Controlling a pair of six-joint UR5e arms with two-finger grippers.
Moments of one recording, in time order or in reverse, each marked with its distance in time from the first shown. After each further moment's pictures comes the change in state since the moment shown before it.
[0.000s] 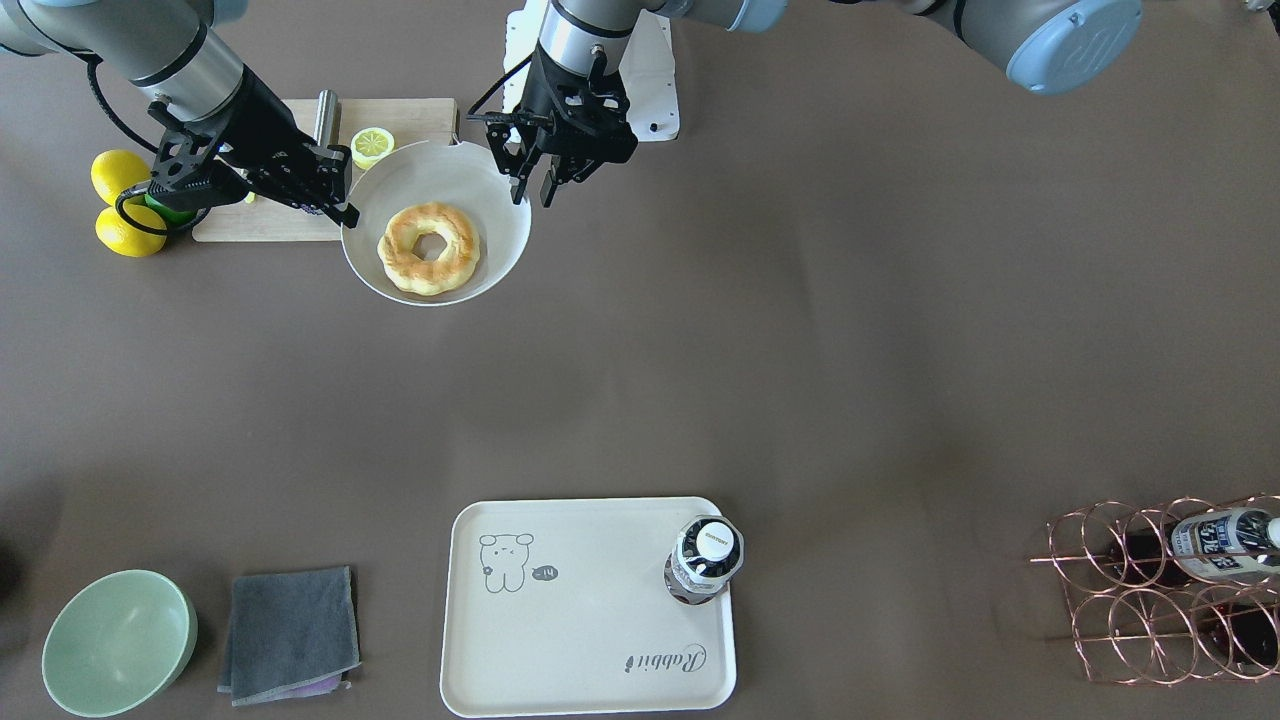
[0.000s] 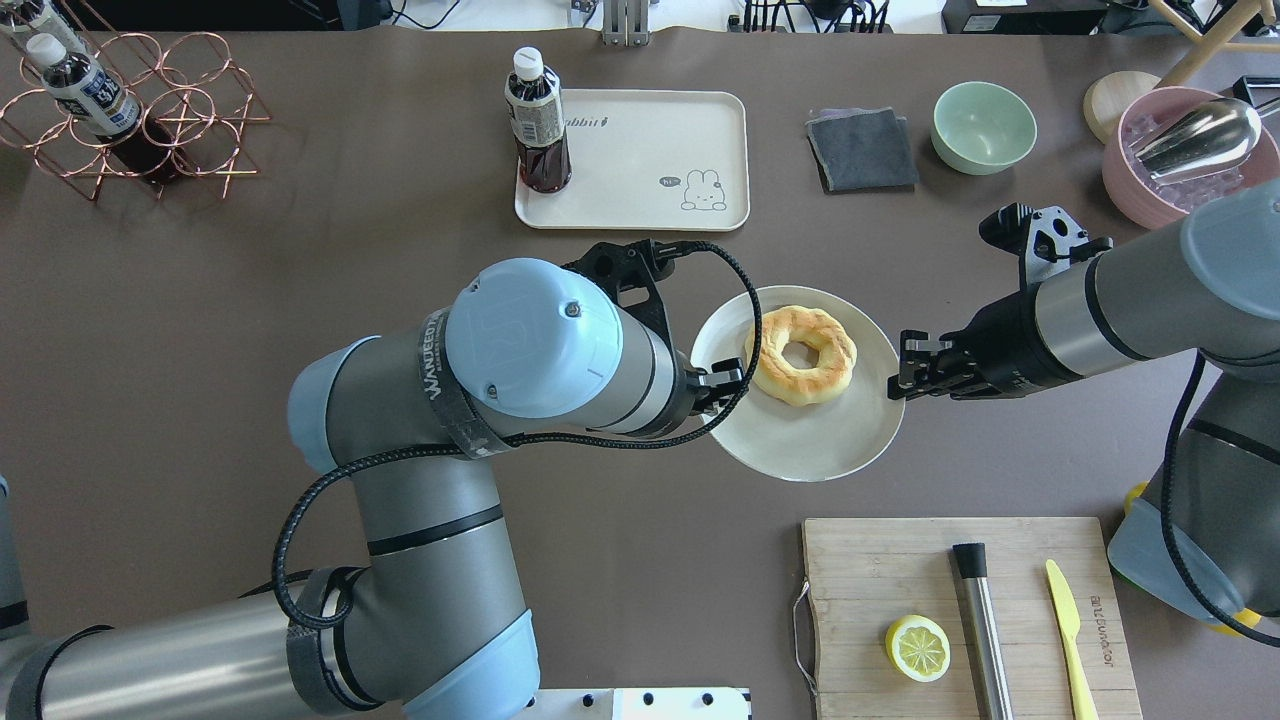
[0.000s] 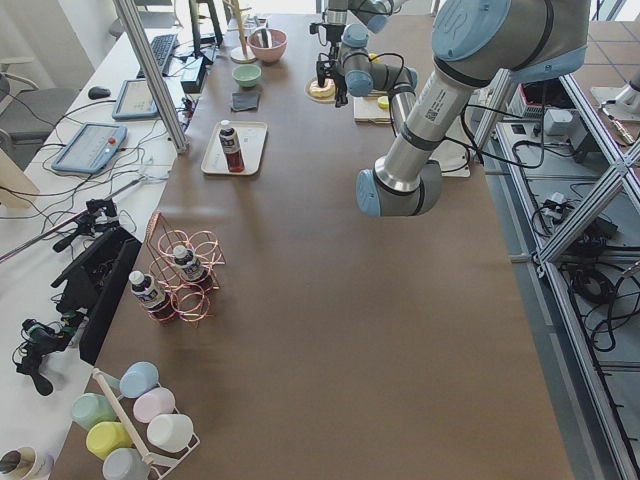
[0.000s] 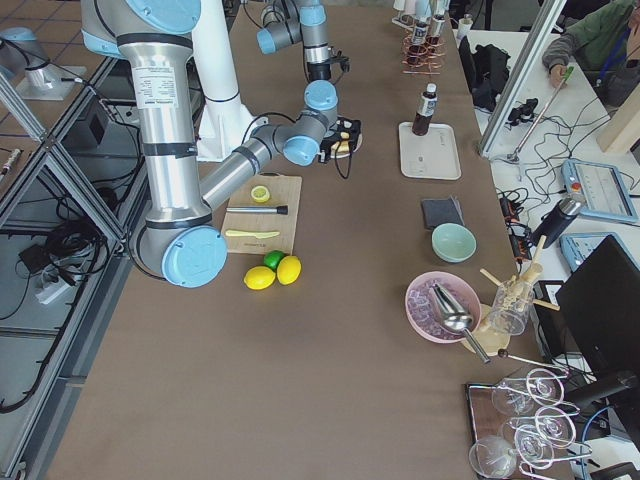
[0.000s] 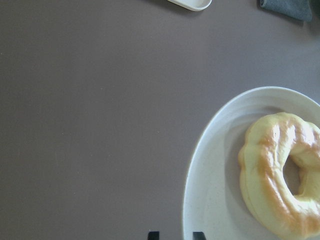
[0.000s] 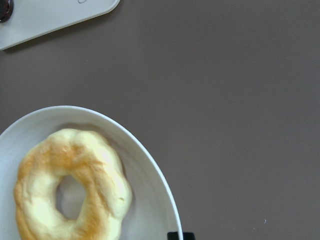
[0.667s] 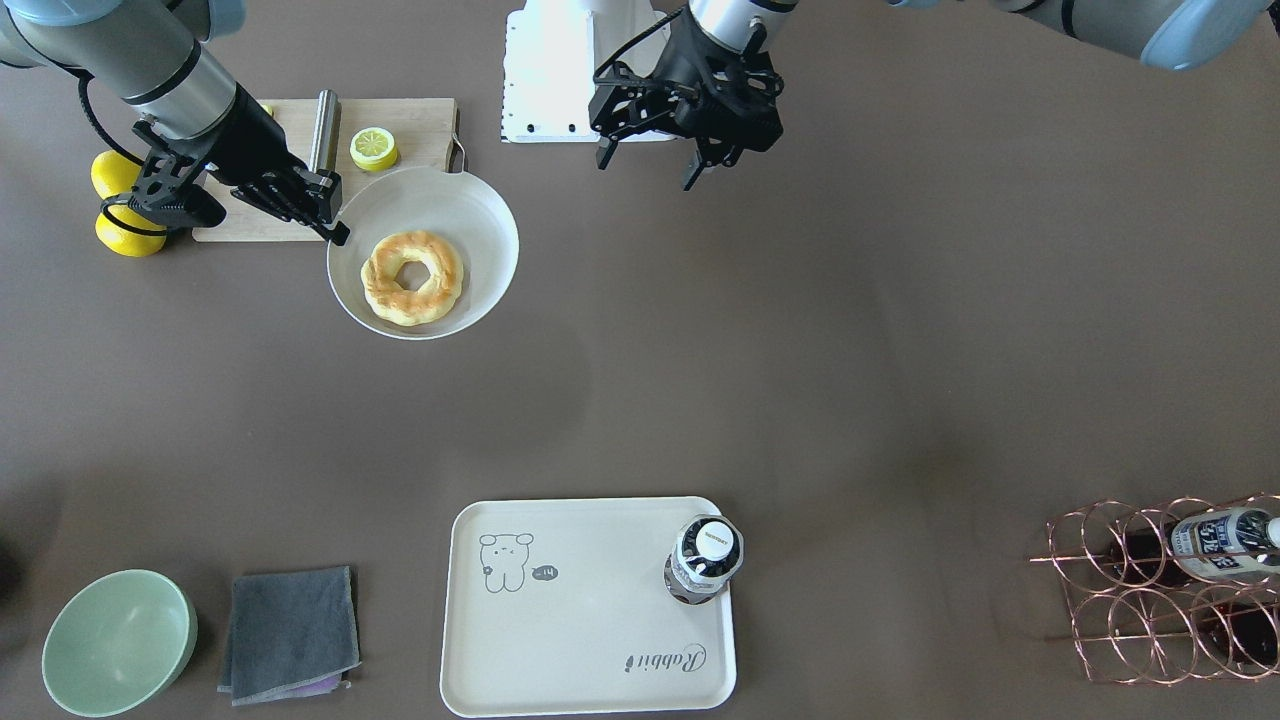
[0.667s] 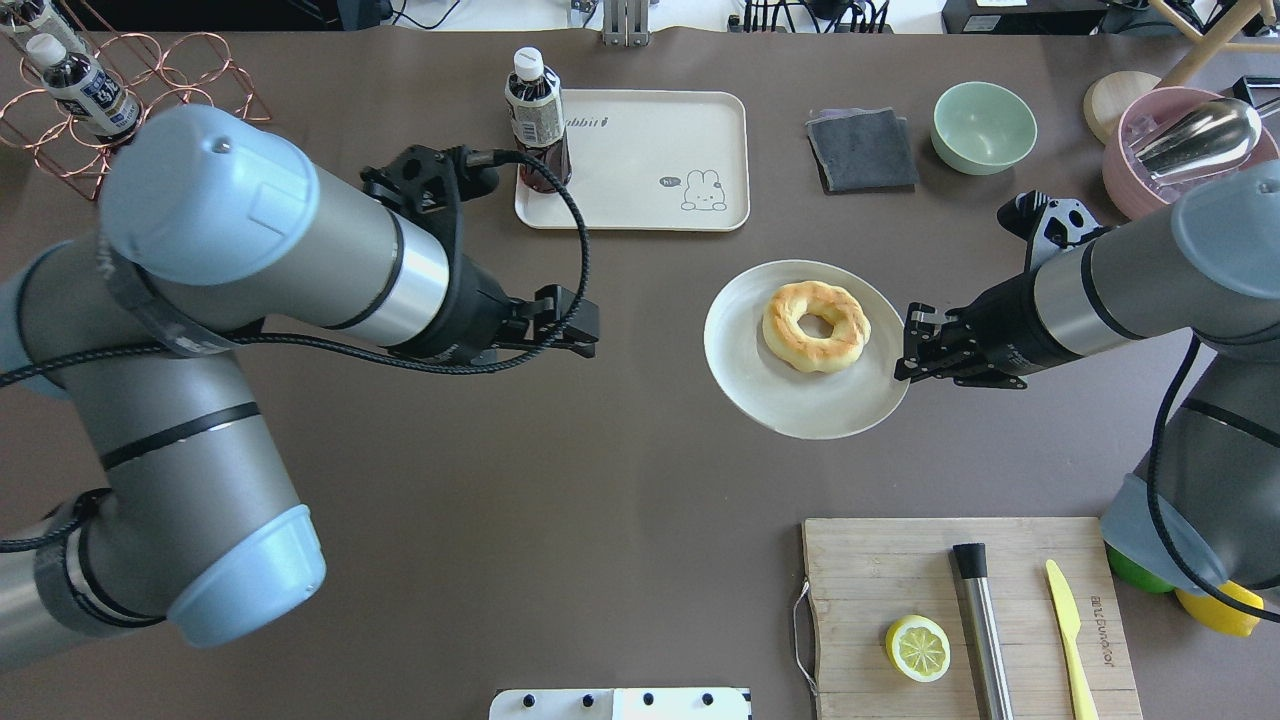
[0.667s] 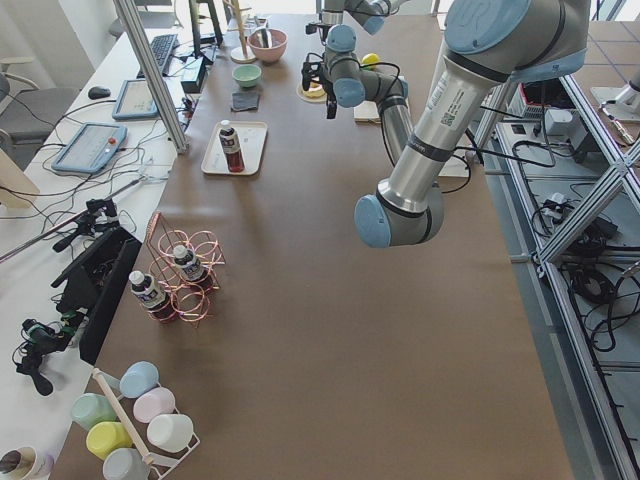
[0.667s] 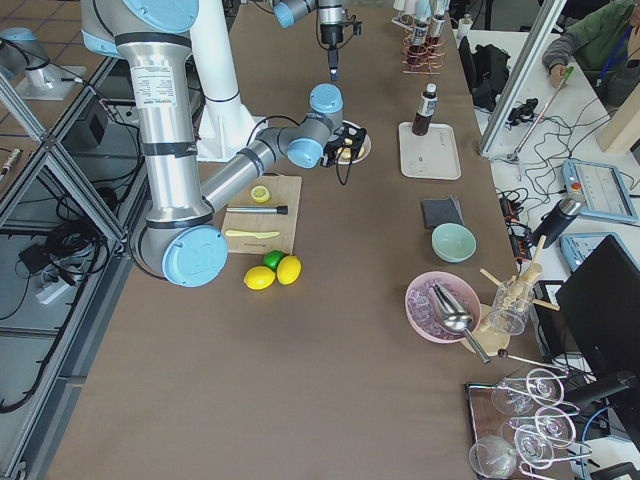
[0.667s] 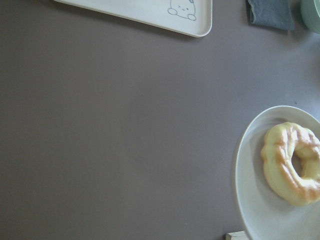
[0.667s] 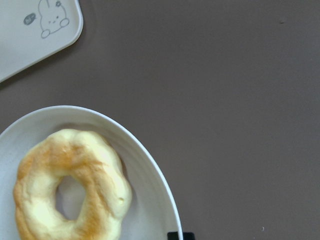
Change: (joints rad) left arm -0.196 0.219 -0.235 0.005 -0.237 0.195; right arm 0.027 0.016 -0.040 -0.012 -0.002 0.144
